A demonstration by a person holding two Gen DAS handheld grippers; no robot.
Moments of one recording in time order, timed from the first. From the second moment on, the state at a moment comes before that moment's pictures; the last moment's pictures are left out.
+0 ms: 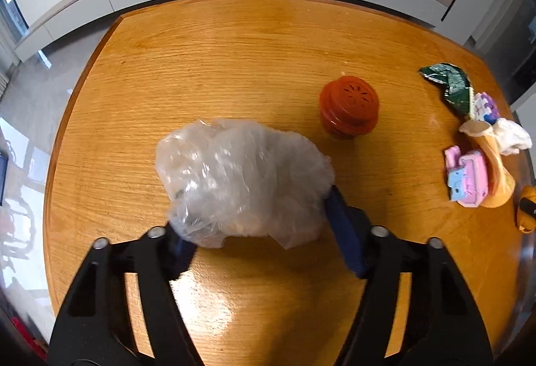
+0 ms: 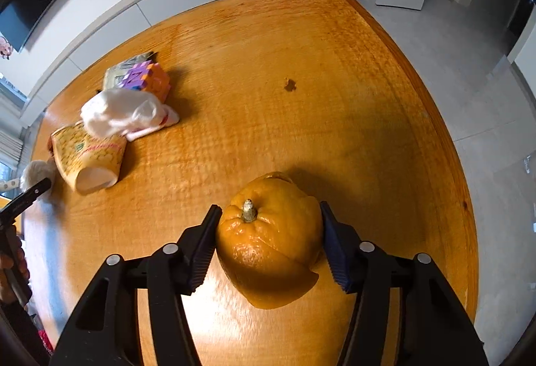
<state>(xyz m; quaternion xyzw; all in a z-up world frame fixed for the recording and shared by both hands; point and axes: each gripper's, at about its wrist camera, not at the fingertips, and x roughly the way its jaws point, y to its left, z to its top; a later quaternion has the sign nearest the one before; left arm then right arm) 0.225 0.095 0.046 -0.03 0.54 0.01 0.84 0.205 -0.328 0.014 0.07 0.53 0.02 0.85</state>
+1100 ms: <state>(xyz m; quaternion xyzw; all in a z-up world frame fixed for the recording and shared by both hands) -0.063 -0.208 0.116 0.13 0.46 -0.30 0.83 -0.123 -0.491 0.047 0.20 0.46 0.00 0.87</state>
